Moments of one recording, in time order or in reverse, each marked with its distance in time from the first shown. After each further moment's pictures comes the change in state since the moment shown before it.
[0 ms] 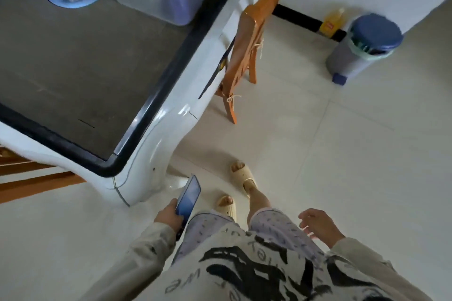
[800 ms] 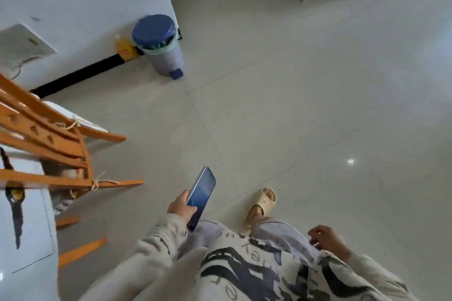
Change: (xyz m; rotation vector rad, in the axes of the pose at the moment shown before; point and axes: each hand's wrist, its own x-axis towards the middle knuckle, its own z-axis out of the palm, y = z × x) left_hand -0.096 0.276 0.185 0.626 -0.130 0.570; right_hand -0.052 0.298 -0.051 0.763 0.231 0.345
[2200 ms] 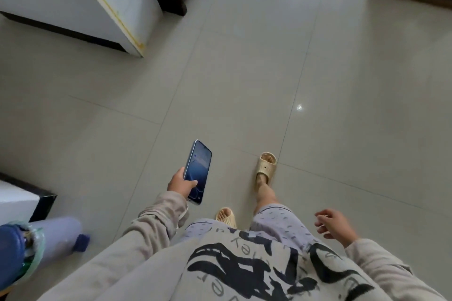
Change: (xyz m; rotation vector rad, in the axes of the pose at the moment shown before) left_hand 0.177 0.745 0.127 0.347 -0.177 0.379; right_hand 0.222 -0.105 -0.445 0.836 0.212 0.278
